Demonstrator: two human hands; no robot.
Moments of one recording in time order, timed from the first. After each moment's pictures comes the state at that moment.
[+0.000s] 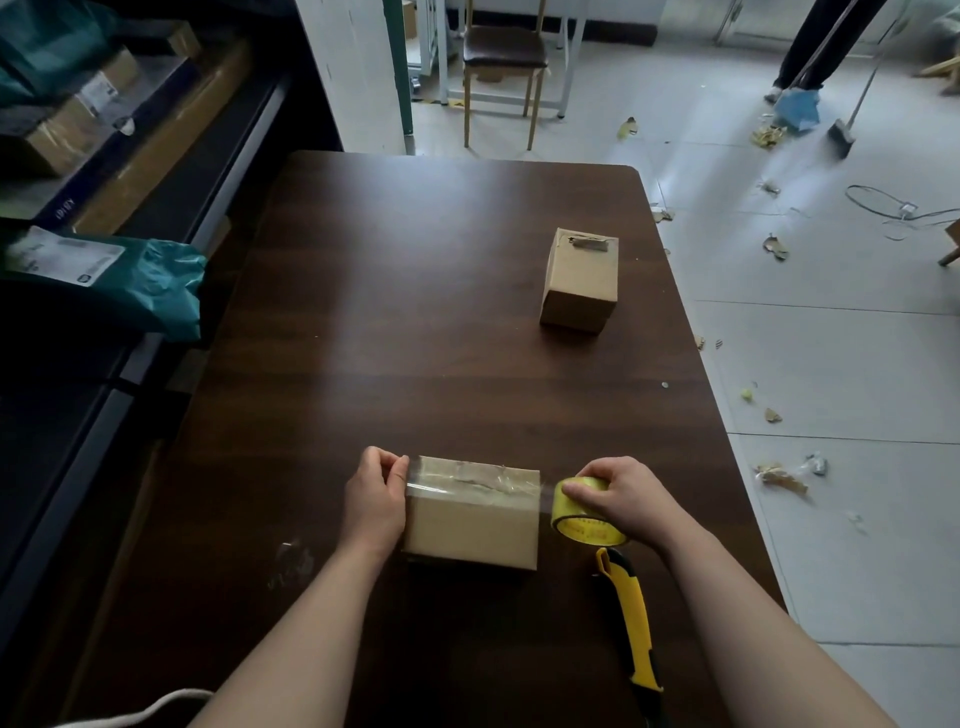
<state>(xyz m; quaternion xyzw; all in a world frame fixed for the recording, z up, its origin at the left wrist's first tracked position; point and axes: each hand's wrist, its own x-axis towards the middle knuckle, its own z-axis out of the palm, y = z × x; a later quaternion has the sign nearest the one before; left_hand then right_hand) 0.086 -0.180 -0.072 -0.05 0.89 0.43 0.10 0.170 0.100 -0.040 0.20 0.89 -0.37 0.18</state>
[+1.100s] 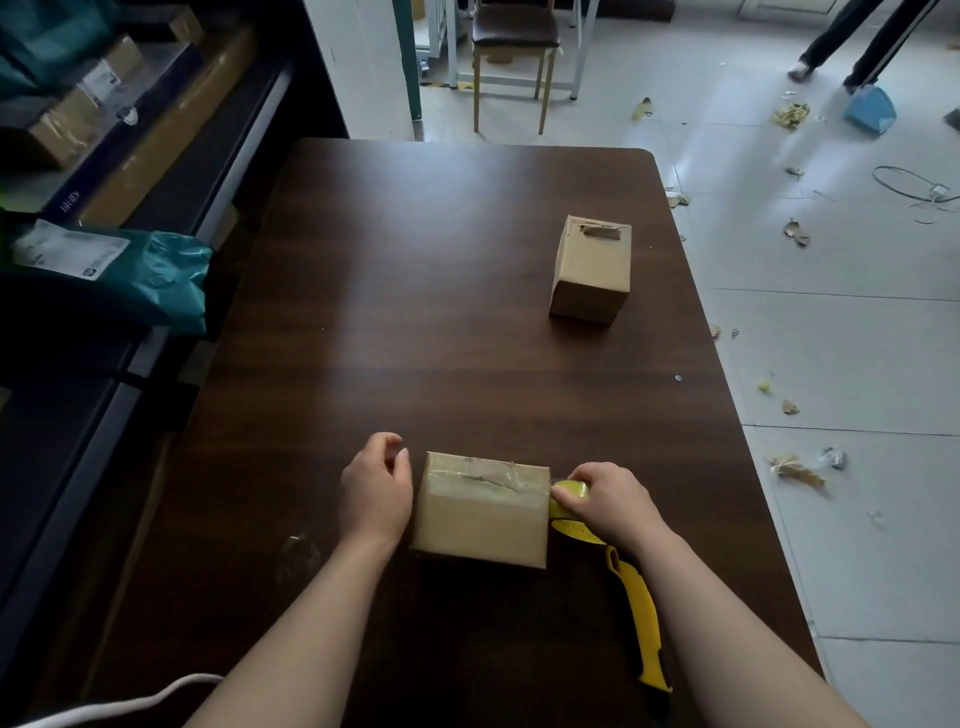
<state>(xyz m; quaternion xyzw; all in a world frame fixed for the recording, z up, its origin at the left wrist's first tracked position) 0.082 -0.176 -0.060 -0.06 0.93 0.35 0.07 0.163 0.074 -0.064 0.25 0.91 -0.28 0.21</state>
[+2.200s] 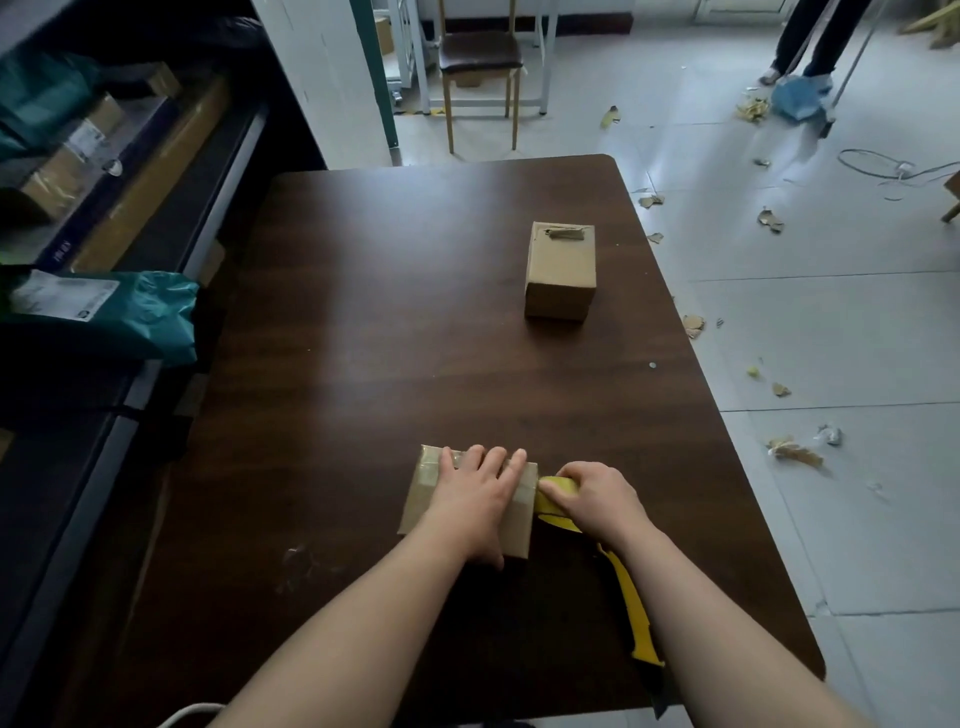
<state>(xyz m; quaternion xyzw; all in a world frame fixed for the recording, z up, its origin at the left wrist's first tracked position) 0.112 -0.093 -0.033 0.40 0.87 -0.09 0.26 0.182 0.073 -0.060 0.26 0.89 -0.32 0.18</state>
